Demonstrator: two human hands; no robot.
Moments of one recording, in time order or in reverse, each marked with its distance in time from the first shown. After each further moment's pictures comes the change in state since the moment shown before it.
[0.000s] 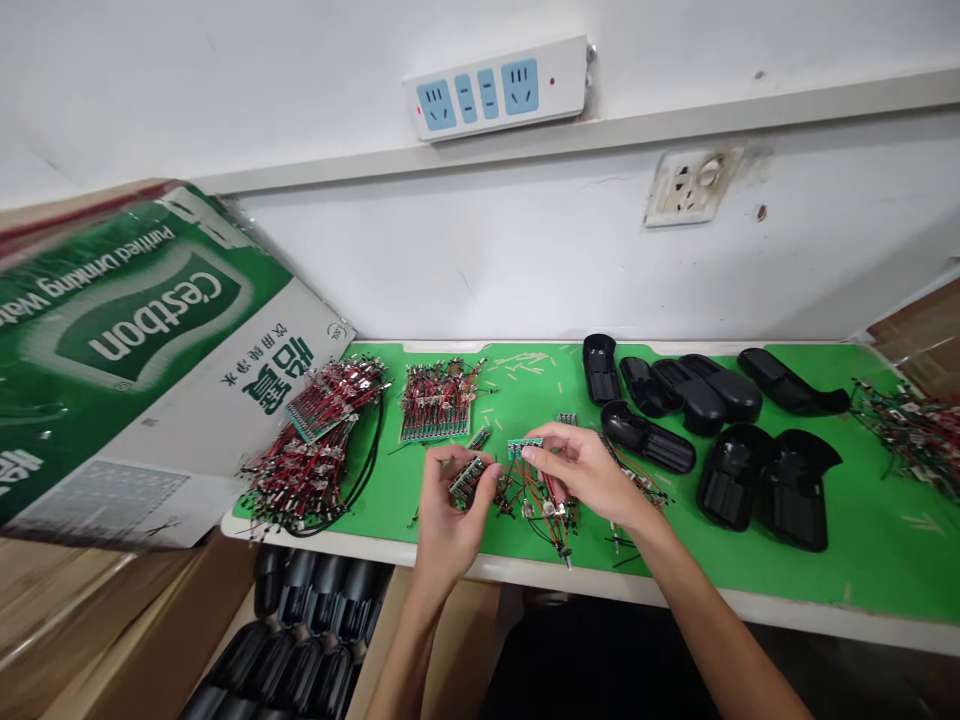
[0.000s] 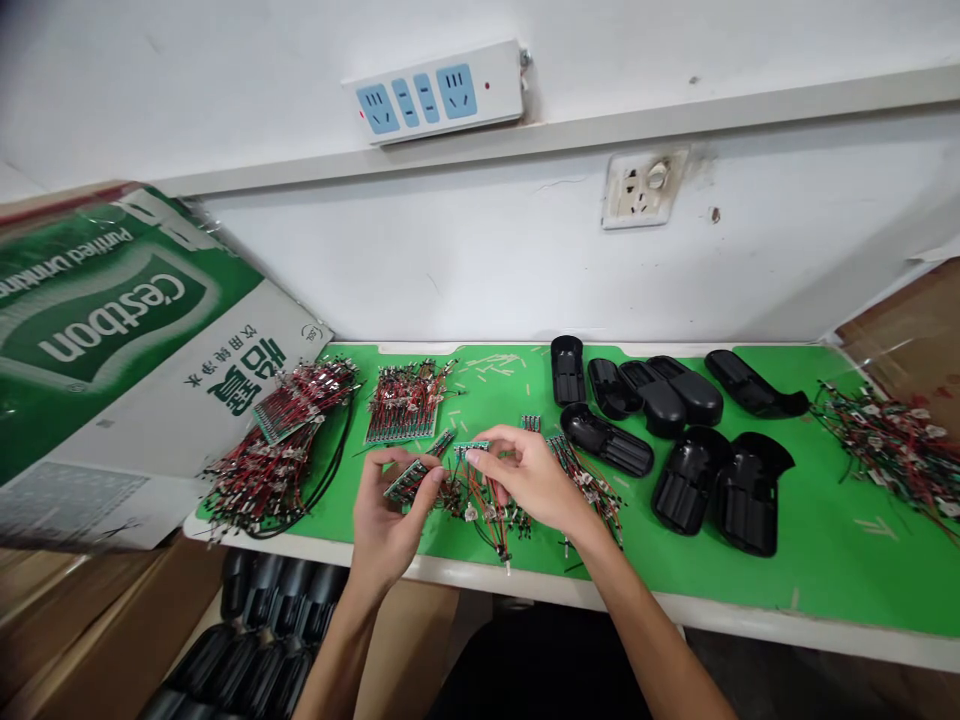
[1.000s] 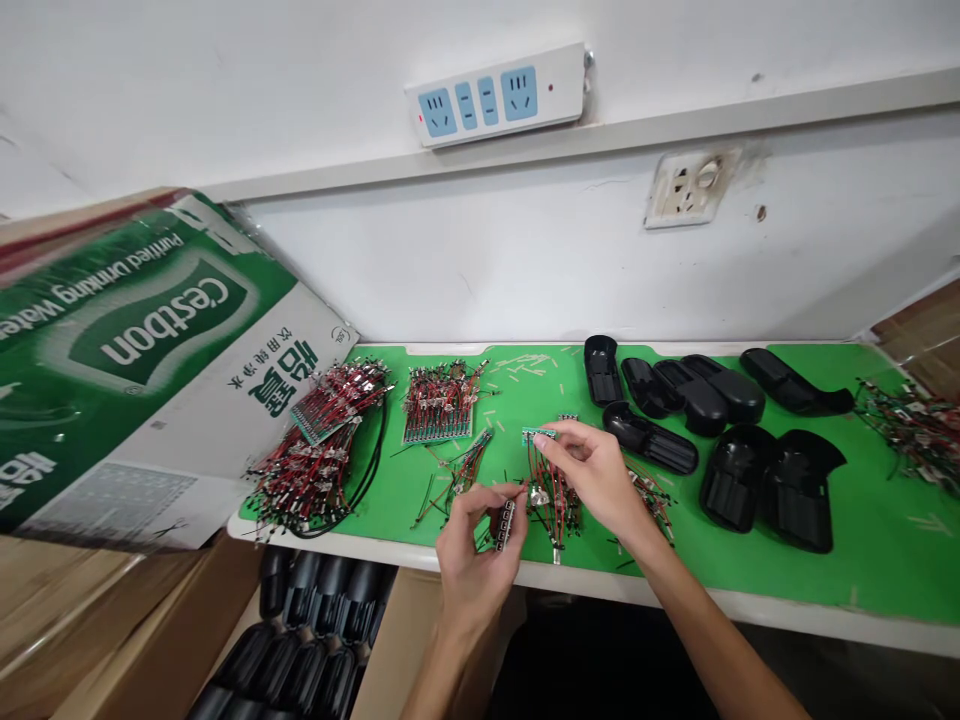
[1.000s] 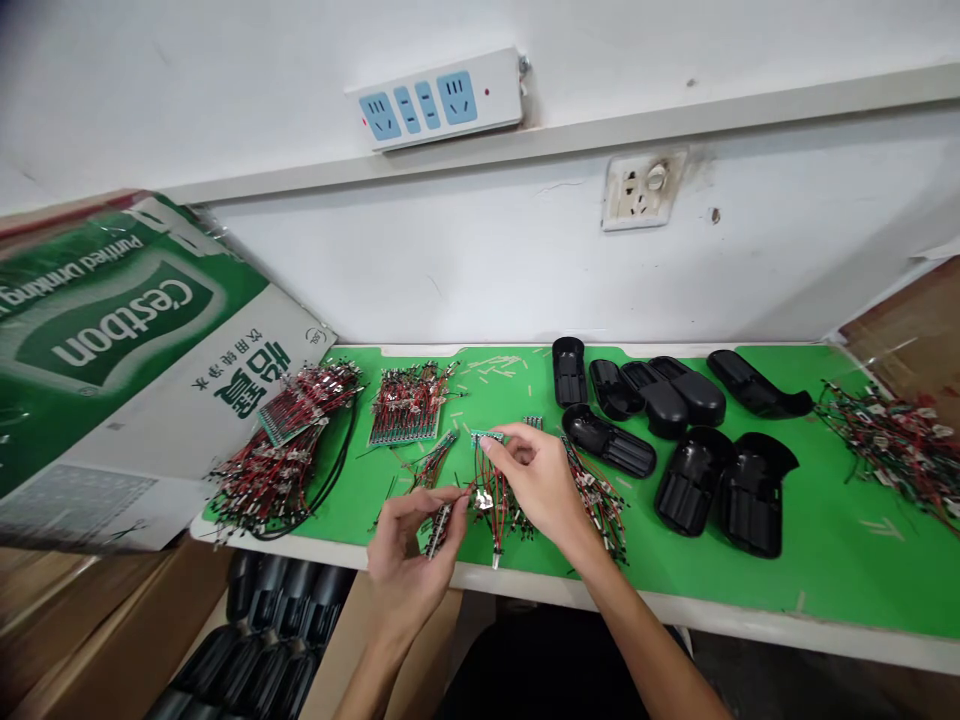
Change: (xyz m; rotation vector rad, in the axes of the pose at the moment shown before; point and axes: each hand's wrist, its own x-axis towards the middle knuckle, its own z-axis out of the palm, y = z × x) left_hand -0.037 -0.013 0.019 0.106 0.079 0.286; right_hand -0.004 0.002 0.010 -0.005 0.347 -0.064
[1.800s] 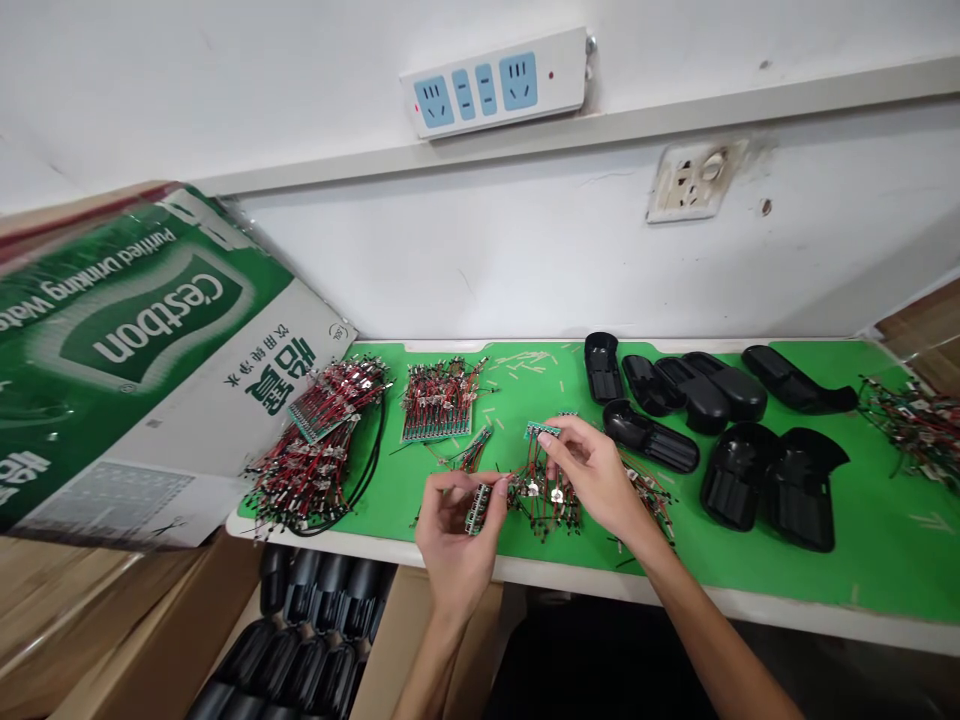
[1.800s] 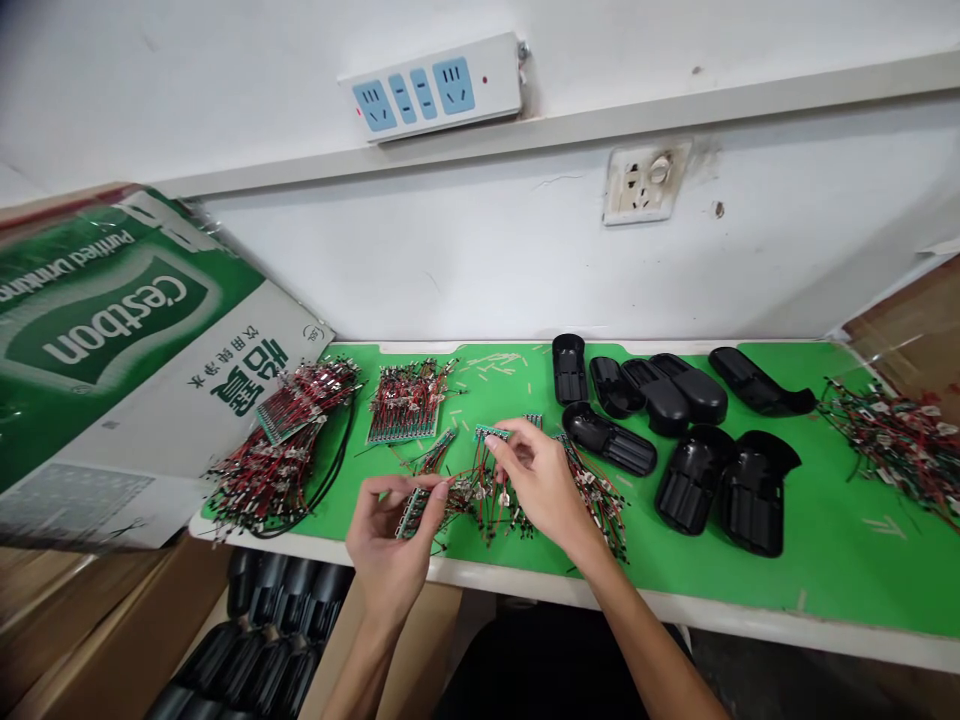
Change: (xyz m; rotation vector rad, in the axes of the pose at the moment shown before) left_hand 0.016 0.010 -0.004 -0.102 0.096 -0.179; right_hand -0.002 0.014 -0.007 -0.052 -0.083 -0.055
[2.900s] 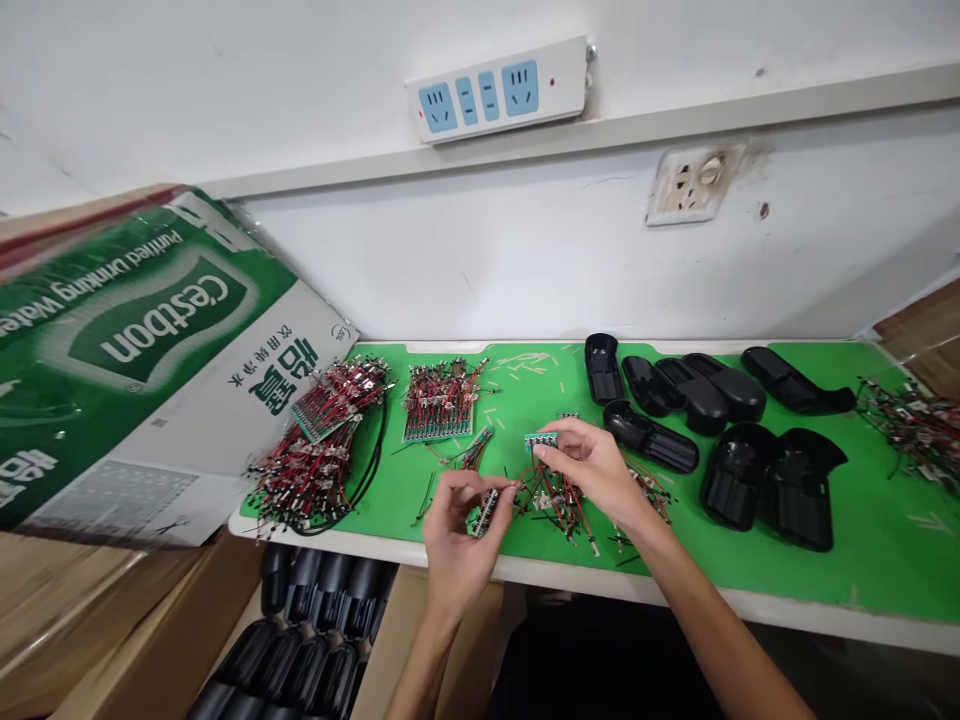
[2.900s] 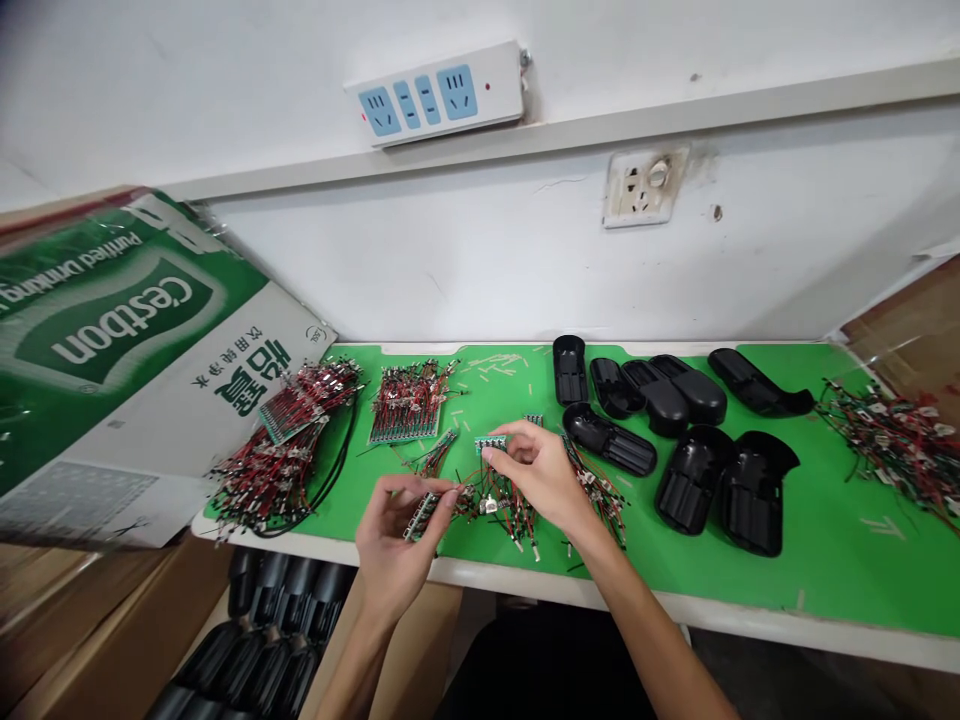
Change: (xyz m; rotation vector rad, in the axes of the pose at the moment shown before) left_hand -0.001 -0.005 -0.009 0.066 -0.150 -0.023; right_hand 0.008 -0.001 -0.003 0.110 -0.047 0.091
